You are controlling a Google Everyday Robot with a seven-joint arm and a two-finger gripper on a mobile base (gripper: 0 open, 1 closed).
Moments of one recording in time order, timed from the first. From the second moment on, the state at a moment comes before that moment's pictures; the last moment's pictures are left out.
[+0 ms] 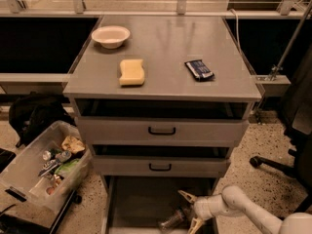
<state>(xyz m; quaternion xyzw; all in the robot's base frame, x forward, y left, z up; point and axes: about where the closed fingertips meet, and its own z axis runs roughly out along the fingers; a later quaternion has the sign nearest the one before) 0.494 -0.148 0.210 -0.69 0.56 0.25 0.37</state>
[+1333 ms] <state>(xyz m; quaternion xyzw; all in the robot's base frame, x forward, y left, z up) 0.500 -0.137 0.186 -0.67 0.56 0.31 0.38</state>
